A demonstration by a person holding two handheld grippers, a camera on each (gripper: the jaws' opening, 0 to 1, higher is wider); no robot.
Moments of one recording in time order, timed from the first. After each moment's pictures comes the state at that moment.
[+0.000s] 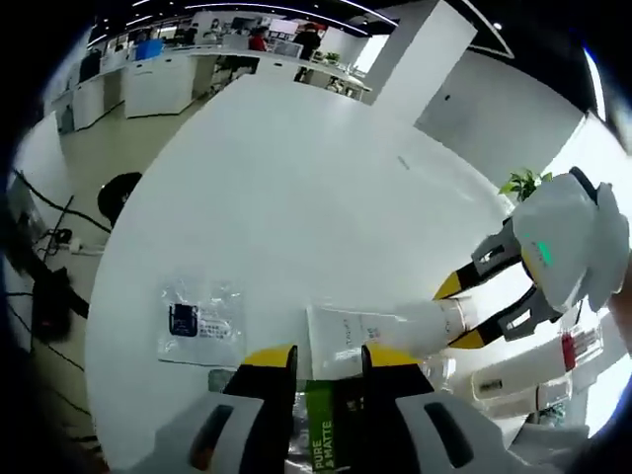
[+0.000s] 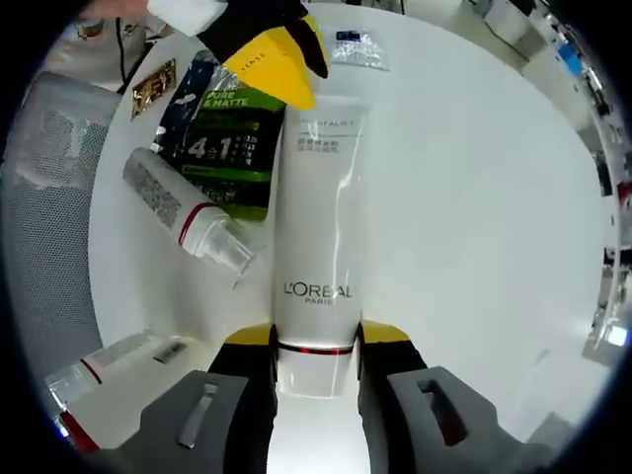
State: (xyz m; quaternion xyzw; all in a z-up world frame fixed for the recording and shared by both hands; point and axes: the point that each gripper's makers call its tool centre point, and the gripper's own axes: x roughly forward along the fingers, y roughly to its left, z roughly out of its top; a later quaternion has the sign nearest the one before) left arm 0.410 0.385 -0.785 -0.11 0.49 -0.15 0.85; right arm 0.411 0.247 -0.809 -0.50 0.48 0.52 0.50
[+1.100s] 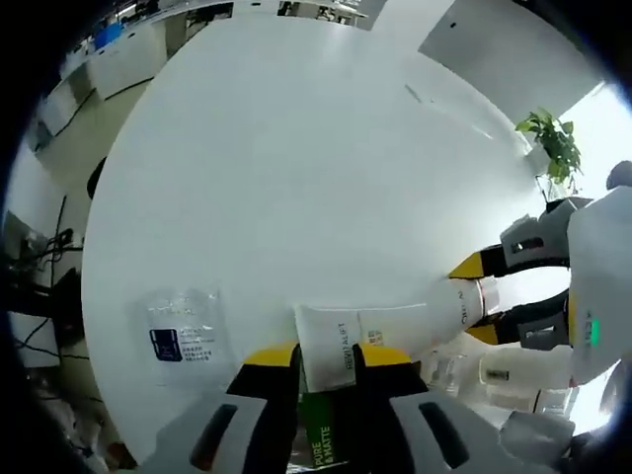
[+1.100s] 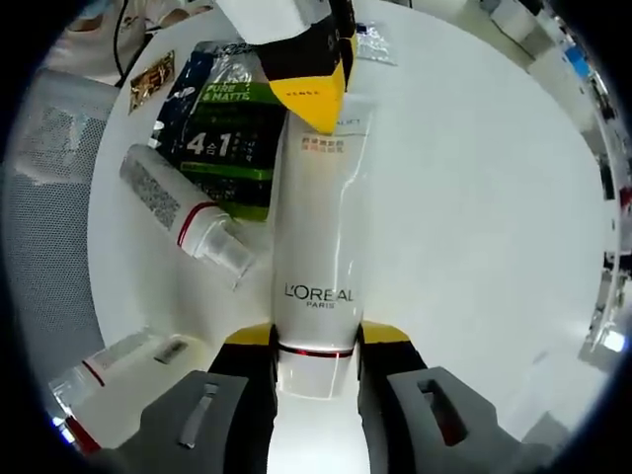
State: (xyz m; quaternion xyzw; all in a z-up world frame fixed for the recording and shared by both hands) left arm 0.410 0.374 -0.798 -0.09 0.61 -0.15 0.77; right arm 0.413 0.247 -0.810 -0.51 0.49 0.52 0.49
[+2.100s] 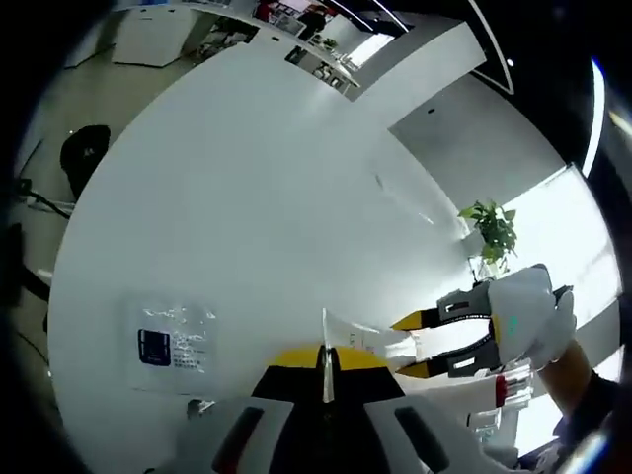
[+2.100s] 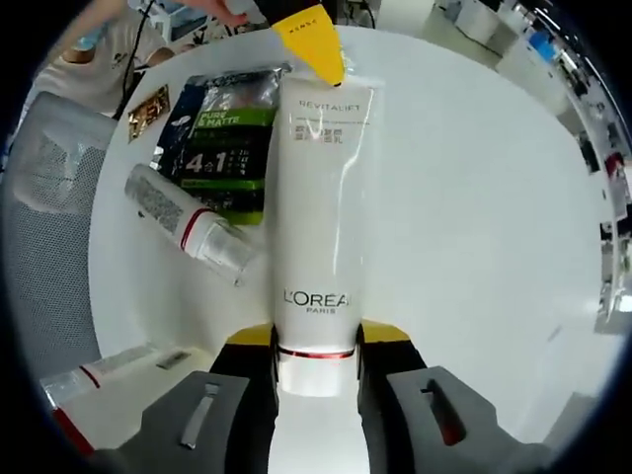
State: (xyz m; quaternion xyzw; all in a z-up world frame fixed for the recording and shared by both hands) left arm 0.418 0.365 -0.751 -0.29 0.50 -0.23 0.78; right arm 0.411 0.244 -0.807 -0.44 0.46 0.52 0.56
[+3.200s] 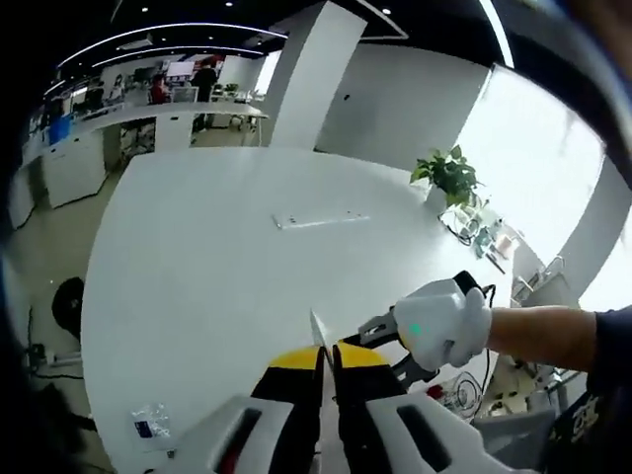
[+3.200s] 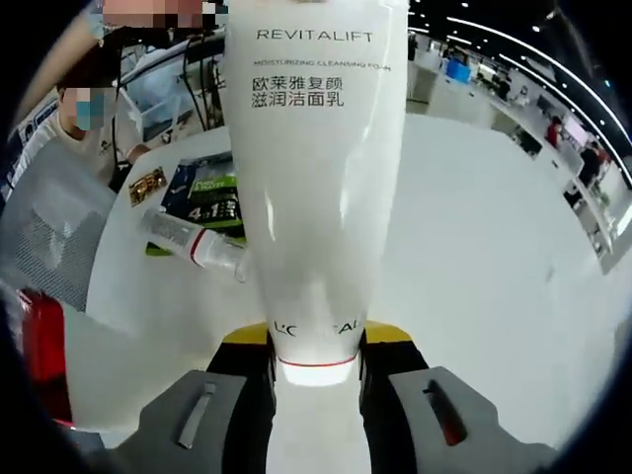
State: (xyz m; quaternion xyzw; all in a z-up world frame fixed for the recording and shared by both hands) left arm 0.415 0.258 -0.637 -0.02 0.39 -0.34 0.86; right arm 0.415 0.226 -0.787 -0.27 0.34 0.52 0.74
